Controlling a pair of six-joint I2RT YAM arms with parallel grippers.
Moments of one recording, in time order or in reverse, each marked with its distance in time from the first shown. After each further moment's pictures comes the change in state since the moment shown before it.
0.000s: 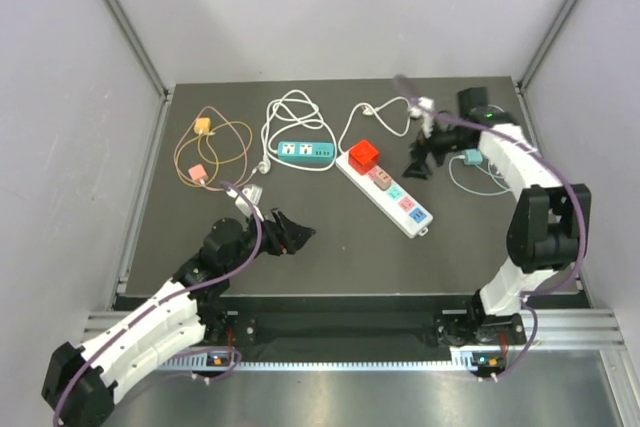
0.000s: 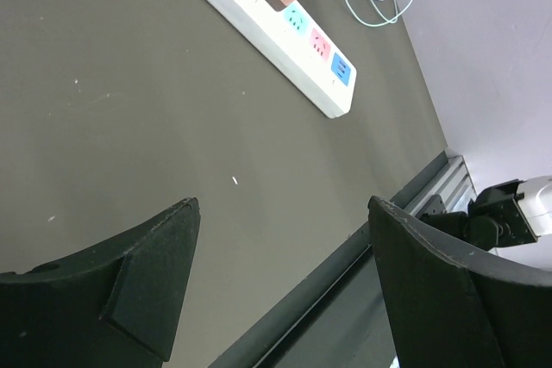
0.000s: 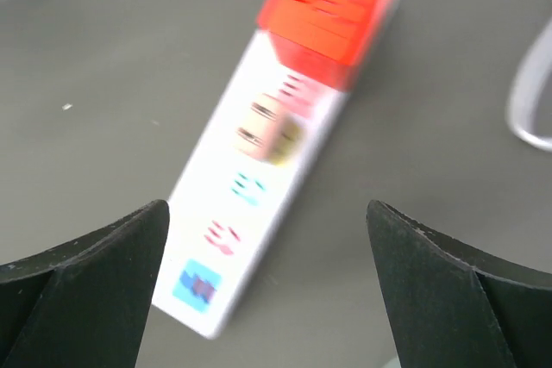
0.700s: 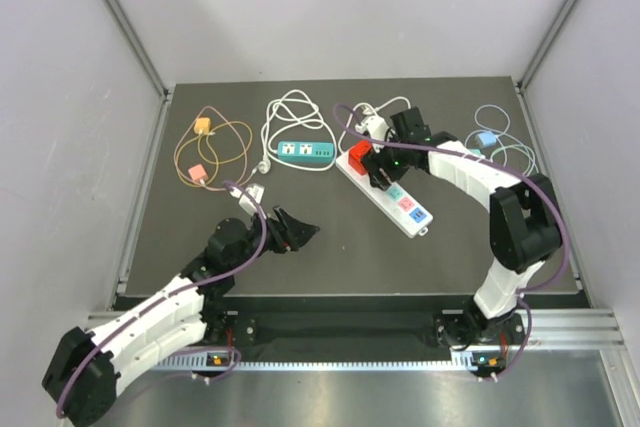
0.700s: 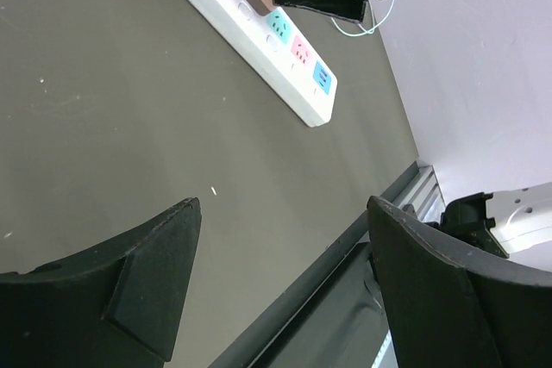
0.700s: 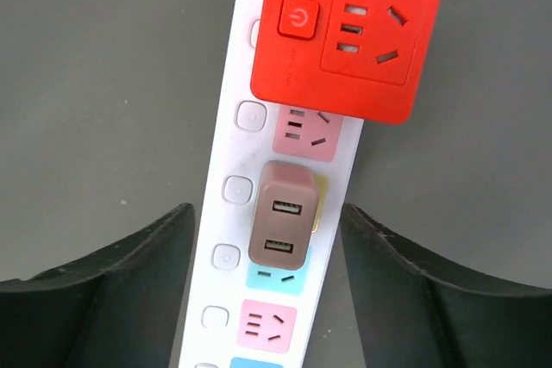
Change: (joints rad) left arm 0.000 0.087 -0.045 0.172 0.019 -0.087; right arm 0.409 0.027 -0.158 0.317 0.588 0.469
